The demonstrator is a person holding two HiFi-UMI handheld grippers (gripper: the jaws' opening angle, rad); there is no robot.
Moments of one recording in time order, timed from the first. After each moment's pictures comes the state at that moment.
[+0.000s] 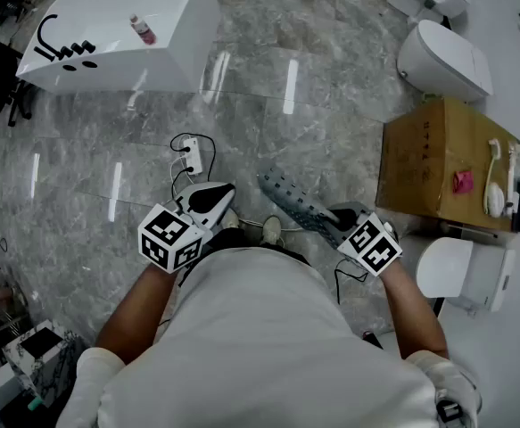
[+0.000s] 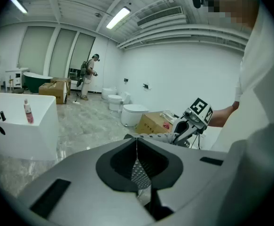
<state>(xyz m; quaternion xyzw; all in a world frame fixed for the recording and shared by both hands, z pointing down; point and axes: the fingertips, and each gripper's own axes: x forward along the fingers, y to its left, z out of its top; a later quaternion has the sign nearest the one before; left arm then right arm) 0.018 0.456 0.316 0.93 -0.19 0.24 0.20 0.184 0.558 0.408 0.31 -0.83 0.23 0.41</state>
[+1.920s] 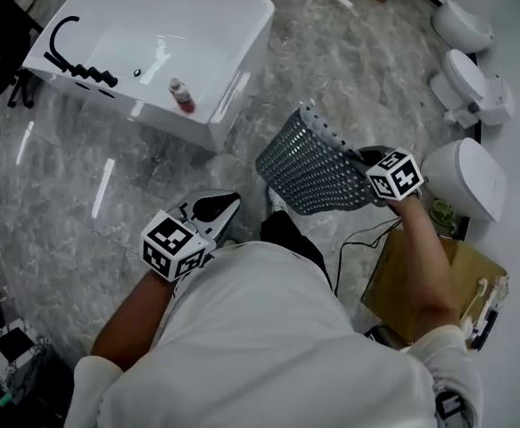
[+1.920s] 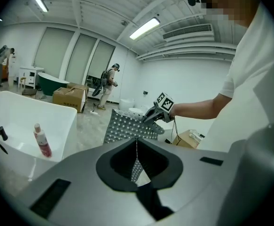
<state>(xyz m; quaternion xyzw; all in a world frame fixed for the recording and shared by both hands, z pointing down) -0.055 0.022 0.316 0.92 -0.26 0.17 0.22 0.210 -0.084 0.412 0.30 -0.81 0.20 0.46</state>
